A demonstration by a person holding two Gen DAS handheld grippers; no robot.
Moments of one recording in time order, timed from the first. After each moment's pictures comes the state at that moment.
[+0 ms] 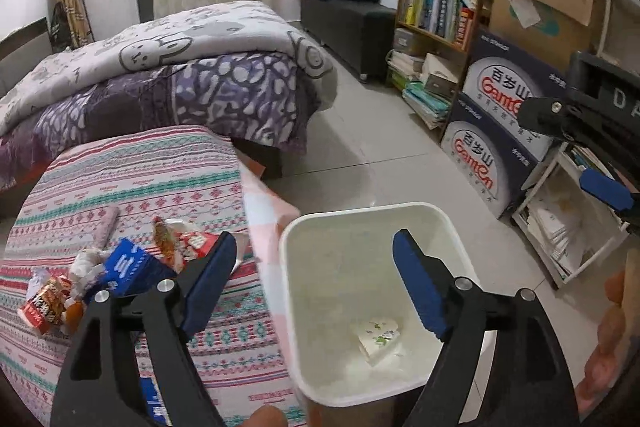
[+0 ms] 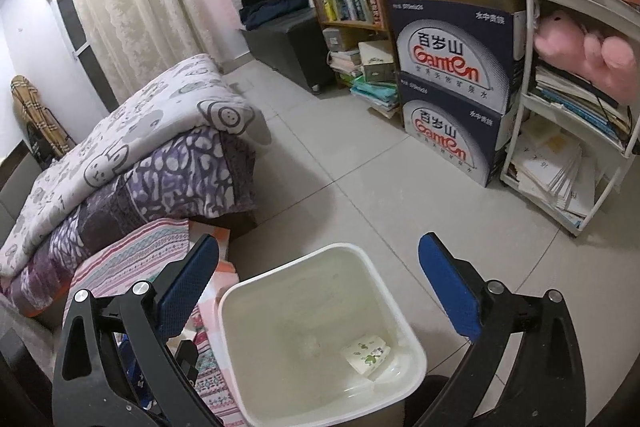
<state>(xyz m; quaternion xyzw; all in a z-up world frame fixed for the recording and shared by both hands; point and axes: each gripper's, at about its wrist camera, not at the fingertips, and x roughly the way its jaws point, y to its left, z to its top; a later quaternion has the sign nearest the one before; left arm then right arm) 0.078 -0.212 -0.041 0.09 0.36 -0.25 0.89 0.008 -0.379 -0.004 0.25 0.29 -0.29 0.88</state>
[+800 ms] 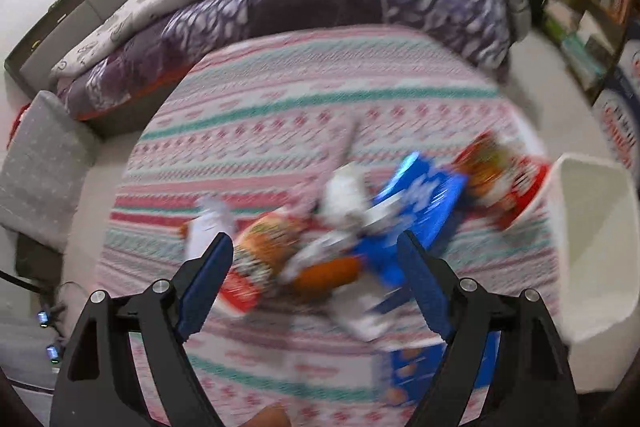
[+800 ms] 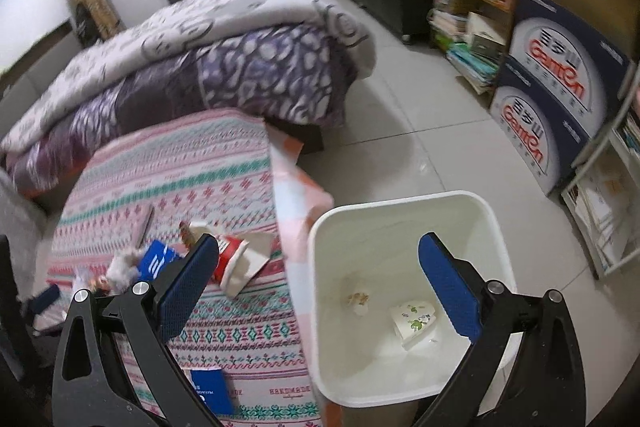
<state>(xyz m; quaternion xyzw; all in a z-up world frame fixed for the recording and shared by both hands) 0.165 -0.013 -0.071 0.16 0.50 -0.02 0.85 0.101 -0.259 -0.036 0.14 0.41 -0.17 0.88</state>
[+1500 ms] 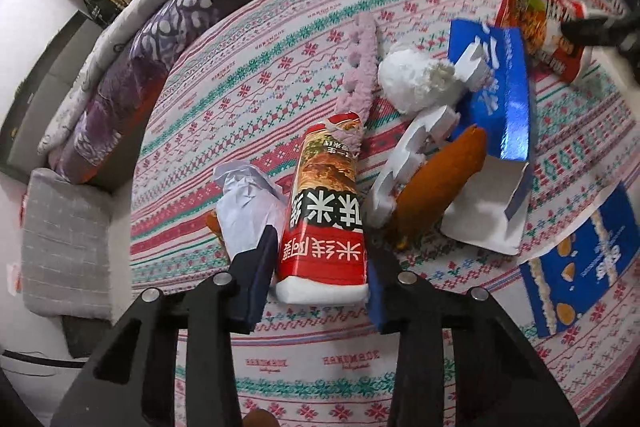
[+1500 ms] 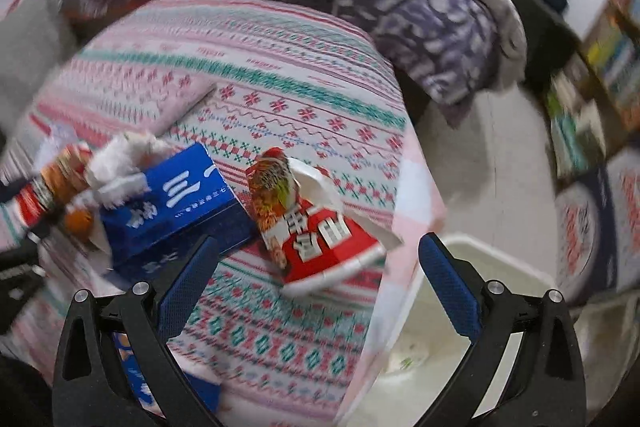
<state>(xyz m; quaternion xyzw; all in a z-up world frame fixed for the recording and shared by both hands) 0.160 0.038 -0.127 0.30 0.49 -0.08 0.81 0.189 -0.163 -0.109 -0.08 0.51 0.00 0.85</state>
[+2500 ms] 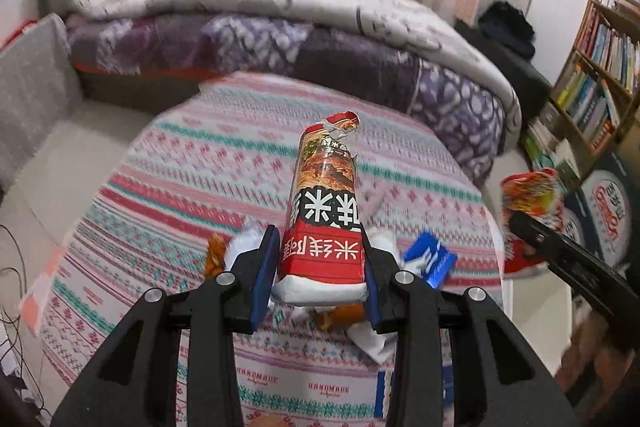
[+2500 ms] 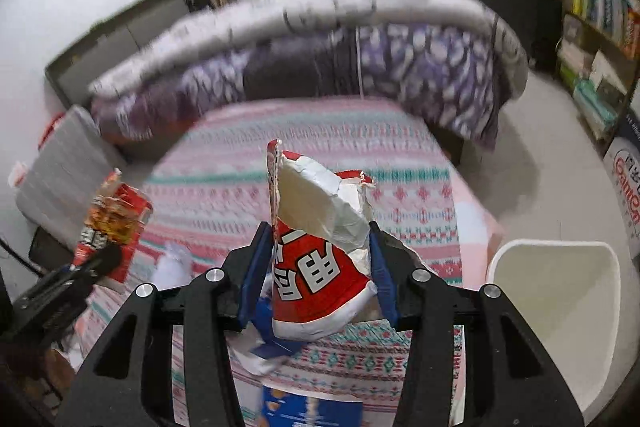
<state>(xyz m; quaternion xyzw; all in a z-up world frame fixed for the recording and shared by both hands) 0.151 0.078 -0.015 -0.05 0.40 -0.04 0.91 0.154 -0.153 -0.029 0.13 0.38 0.03 0.92</state>
